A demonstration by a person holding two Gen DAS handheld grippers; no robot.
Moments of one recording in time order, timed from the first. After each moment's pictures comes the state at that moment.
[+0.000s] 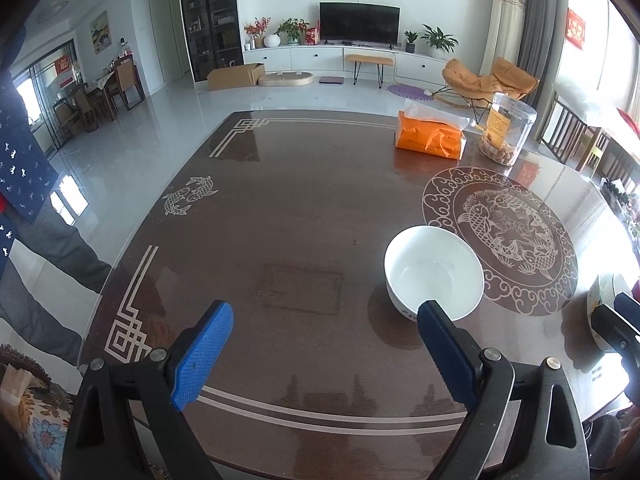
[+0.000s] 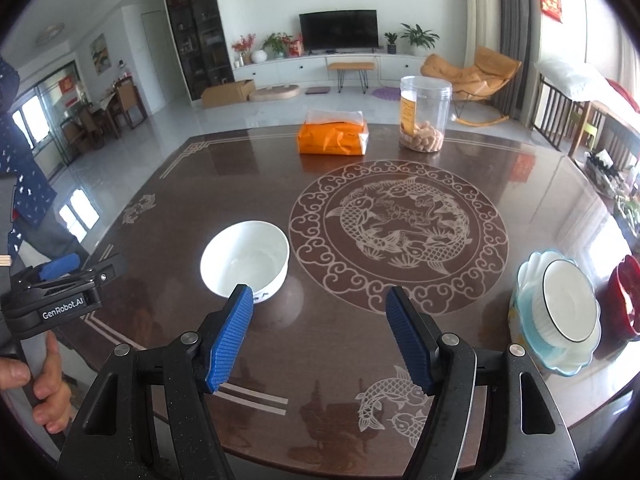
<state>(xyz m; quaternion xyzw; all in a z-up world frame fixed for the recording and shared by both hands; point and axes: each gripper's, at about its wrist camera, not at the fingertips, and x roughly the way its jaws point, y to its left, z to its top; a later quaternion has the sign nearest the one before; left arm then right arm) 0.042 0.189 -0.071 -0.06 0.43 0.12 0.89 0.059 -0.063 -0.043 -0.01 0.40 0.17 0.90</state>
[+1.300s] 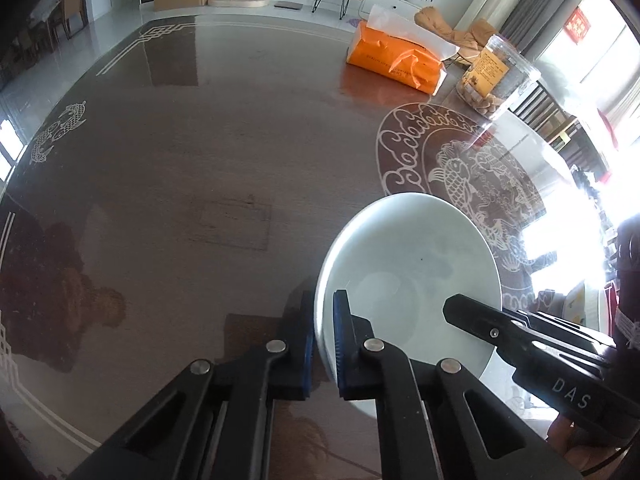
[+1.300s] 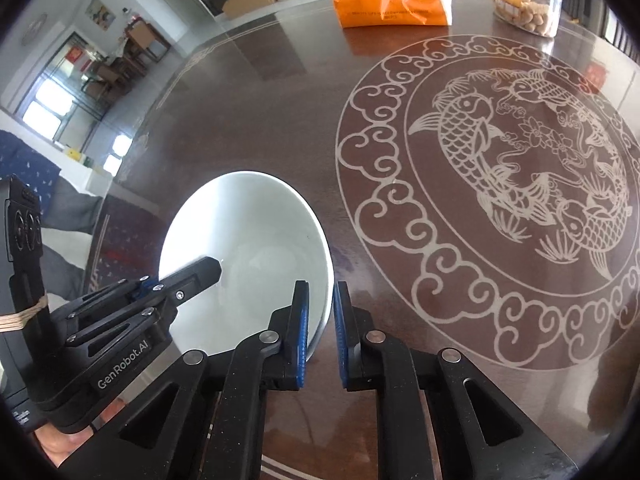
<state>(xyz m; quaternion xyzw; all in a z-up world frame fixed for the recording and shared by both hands) 0.152 0.166 -0.166 -0.16 0.53 0.00 0.83 0.185 0.001 -0.155 0.06 0.57 0.26 0.77</state>
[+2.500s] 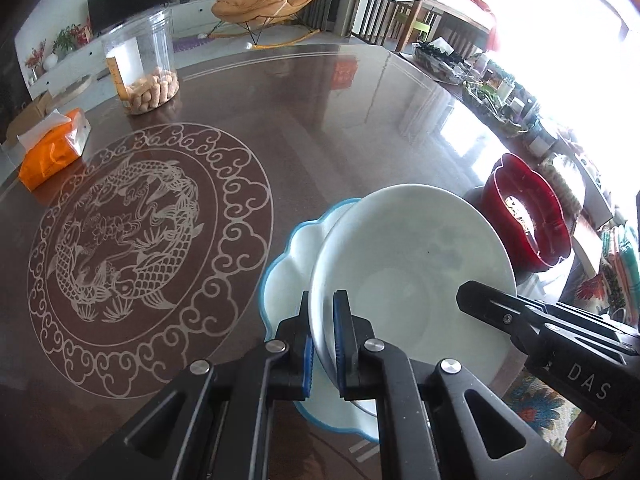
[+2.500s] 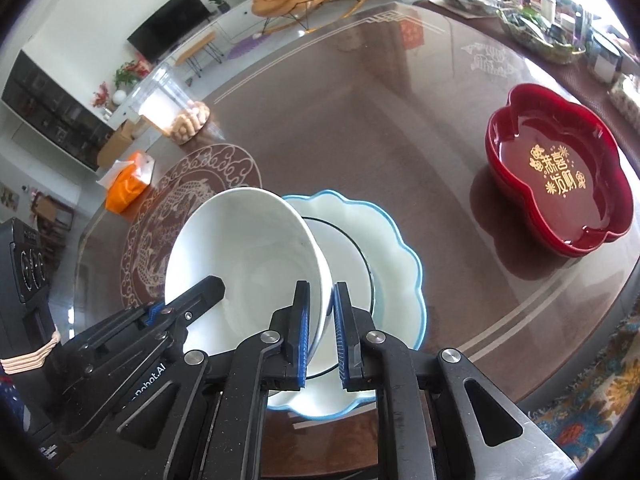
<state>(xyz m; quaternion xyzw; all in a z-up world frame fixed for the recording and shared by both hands) 0.189 -0.237 -0.125 0.04 0.52 -0.20 0.83 0.149 -0.390 -0.105 0.22 0.52 0.01 0.83</state>
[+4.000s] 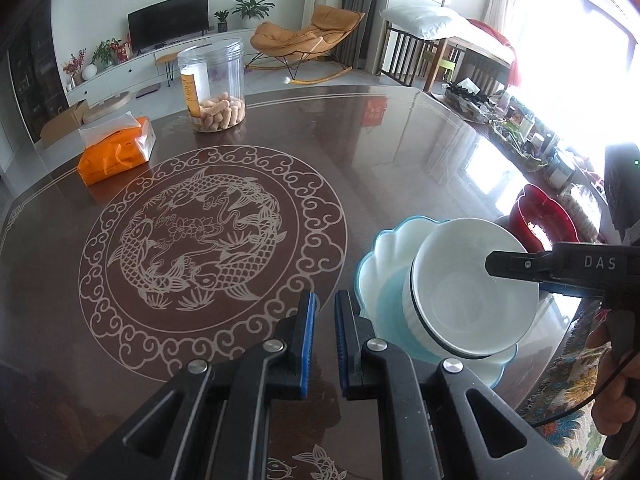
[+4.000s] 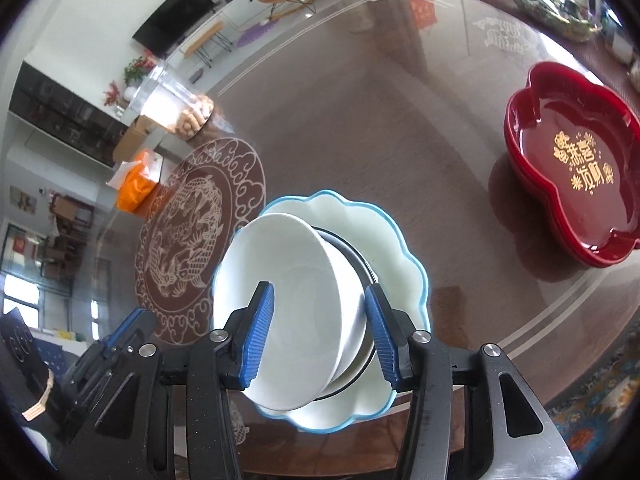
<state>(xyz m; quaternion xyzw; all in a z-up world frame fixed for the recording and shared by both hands) 0.161 -0.168 -0.100 0.02 0.46 -0.15 0.87 0.164 -0.405 -0.110 0.25 0.54 0.04 0.80</state>
